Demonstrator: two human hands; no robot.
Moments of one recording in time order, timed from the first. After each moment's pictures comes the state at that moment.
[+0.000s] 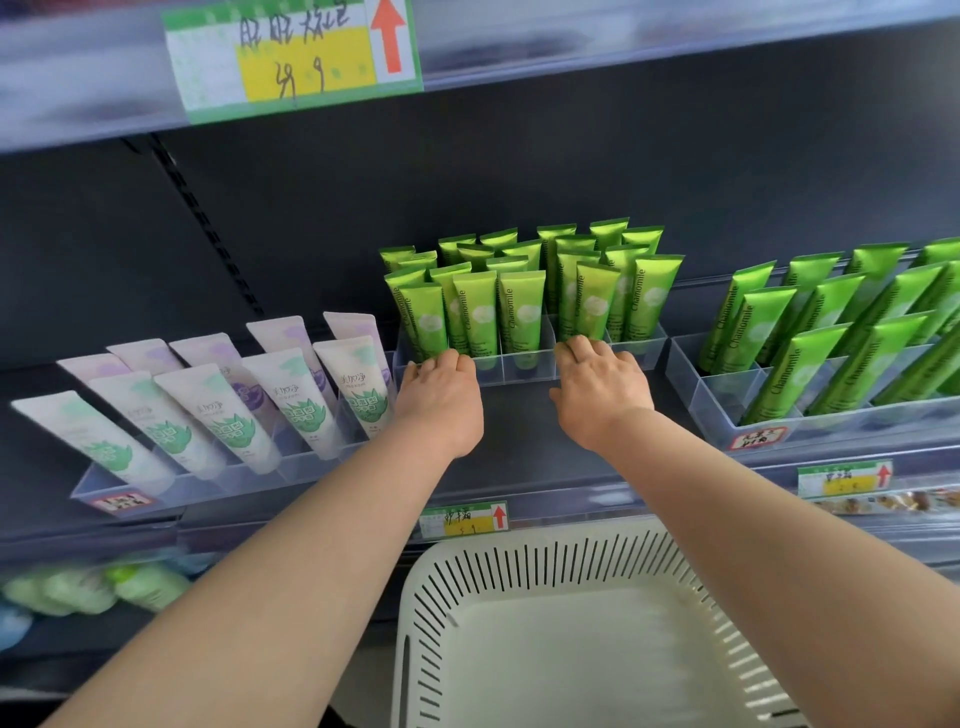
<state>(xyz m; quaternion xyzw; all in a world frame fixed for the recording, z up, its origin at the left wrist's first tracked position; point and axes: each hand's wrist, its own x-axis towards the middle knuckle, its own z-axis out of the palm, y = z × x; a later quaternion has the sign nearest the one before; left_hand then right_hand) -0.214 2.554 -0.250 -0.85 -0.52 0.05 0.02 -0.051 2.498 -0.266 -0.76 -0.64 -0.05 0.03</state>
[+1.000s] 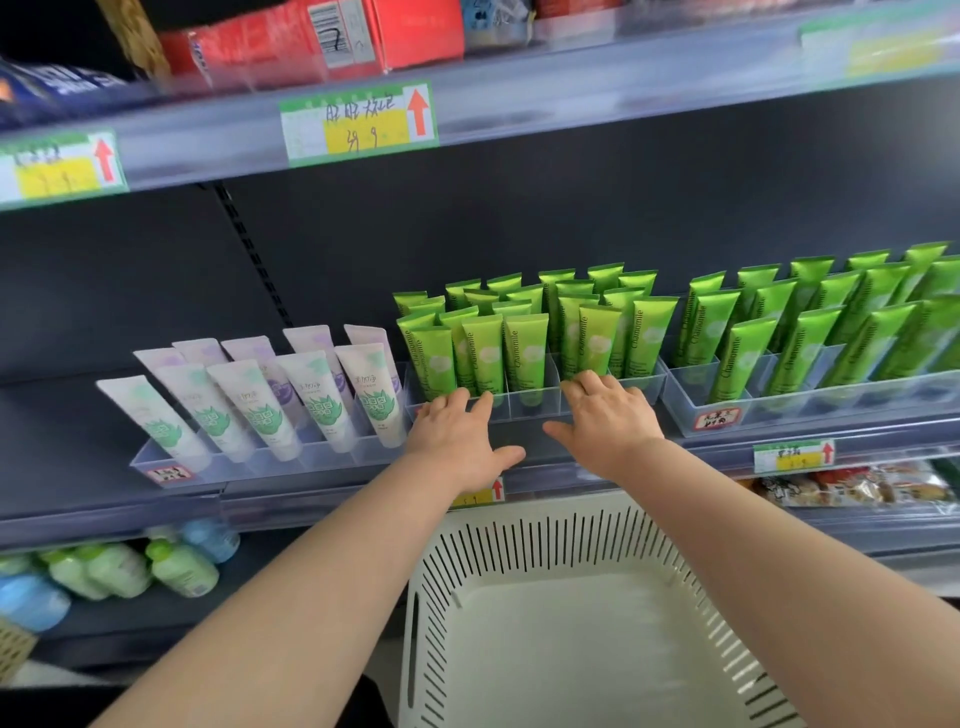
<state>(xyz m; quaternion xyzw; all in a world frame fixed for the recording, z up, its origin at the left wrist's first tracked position) -0.235 2.484 -0.255 -0.86 -0.51 0.06 0.00 -0.059 2.427 -0.265 -0.76 -0.65 -0.03 0.05</state>
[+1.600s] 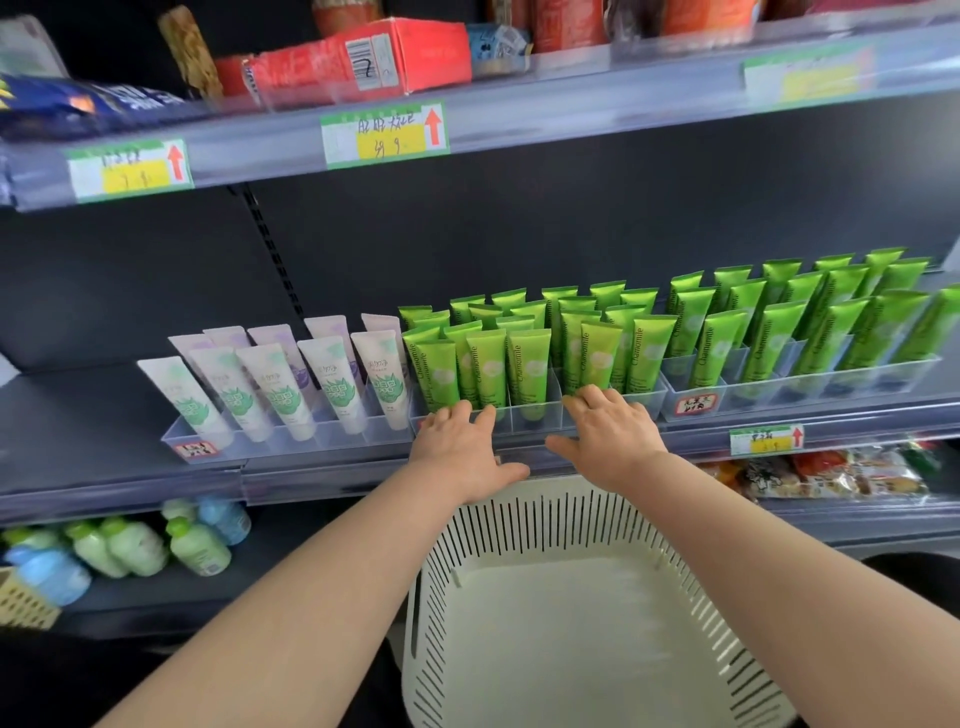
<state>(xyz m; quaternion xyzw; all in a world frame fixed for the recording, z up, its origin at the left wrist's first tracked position) -0.249 2.433 -0.248 -0.86 -0.50 0.07 -0.01 -0.071 2.377 -0.263 -0.75 -0.65 -0.02 0.07</state>
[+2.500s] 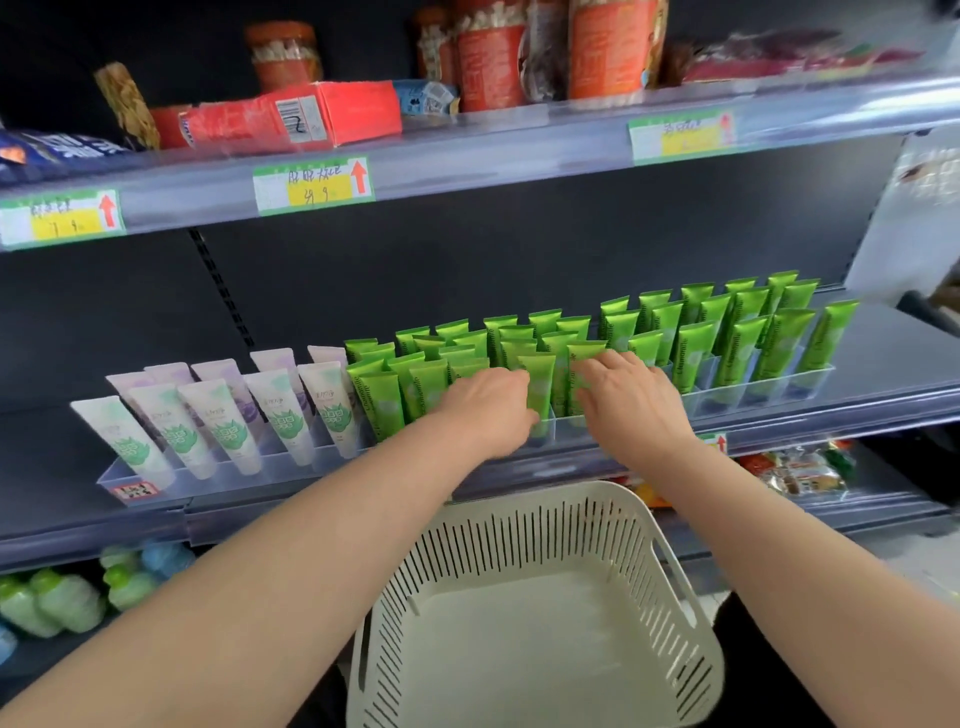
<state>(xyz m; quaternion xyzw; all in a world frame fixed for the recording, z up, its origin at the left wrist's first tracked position) -0.166 2.404 -0.171 -0.91 -0.41 -0.02 -0.01 -0.015 2.335 -0.203 -0.76 -0.61 -0.14 0.14</state>
